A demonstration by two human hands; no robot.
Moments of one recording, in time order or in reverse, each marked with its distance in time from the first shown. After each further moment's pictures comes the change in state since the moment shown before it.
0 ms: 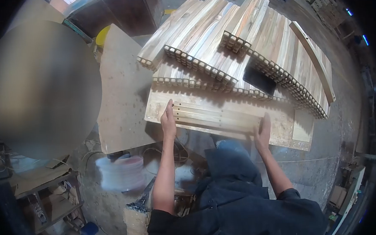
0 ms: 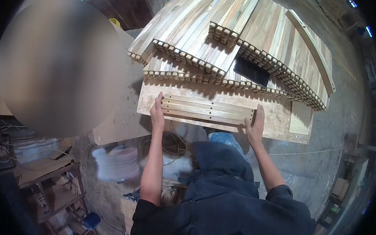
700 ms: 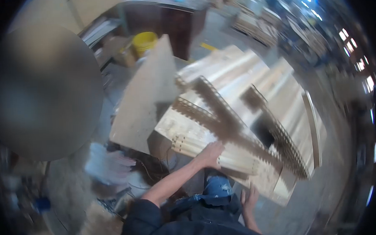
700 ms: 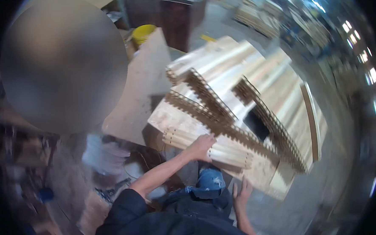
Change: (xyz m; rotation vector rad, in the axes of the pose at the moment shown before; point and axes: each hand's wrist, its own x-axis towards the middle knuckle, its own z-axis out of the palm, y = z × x) left_hand -0.041 0.029 0.103 0.665 -0.567 0.694; right_hand -0.092 0.010 -0.060 -0.269 -0.084 -0.150
